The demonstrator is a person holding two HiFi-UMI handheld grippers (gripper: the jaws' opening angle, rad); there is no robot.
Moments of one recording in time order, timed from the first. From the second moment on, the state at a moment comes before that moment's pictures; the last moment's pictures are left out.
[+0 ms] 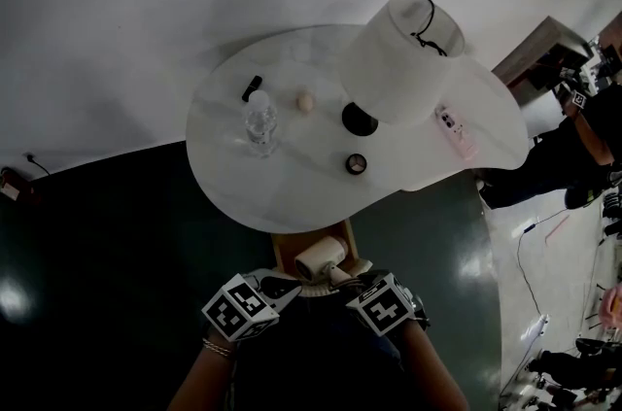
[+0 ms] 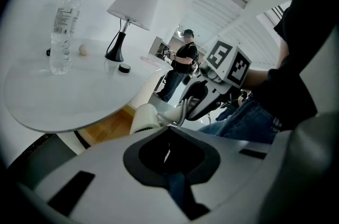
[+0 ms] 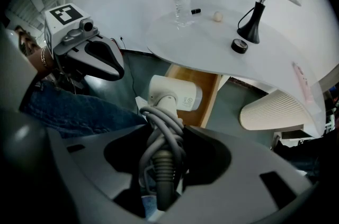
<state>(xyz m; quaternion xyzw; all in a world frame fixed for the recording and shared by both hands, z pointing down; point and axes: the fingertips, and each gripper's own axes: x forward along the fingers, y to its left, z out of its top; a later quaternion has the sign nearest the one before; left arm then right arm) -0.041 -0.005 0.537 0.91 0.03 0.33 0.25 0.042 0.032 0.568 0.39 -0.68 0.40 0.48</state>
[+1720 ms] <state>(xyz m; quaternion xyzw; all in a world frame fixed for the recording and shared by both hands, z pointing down) -0.016 -0.012 0.568 0.91 0.02 0.33 0.24 0.032 -0.003 0.607 0.37 -0.69 0.38 0.49</state>
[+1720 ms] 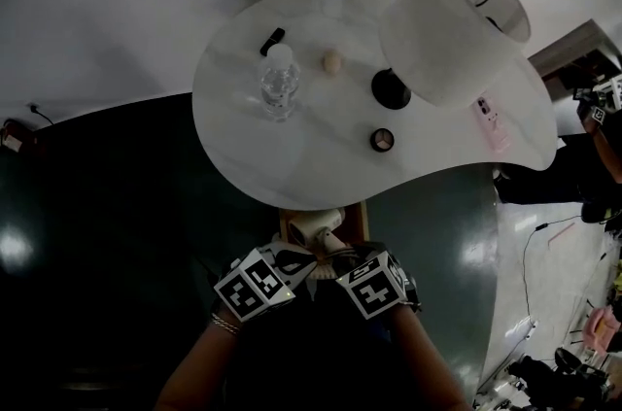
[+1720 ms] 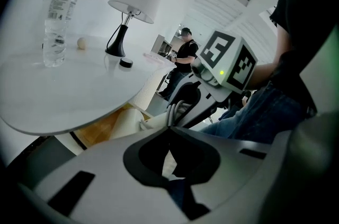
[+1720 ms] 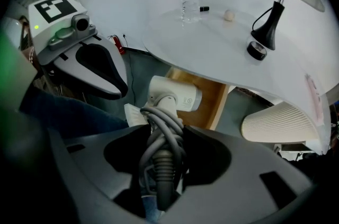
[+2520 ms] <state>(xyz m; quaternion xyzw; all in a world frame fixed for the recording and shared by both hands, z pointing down) -0.006 -0.015 0.614 0.90 0.01 0.36 0.26 0.035 -0.024 0.654 0.37 -0.67 0.40 0.50</state>
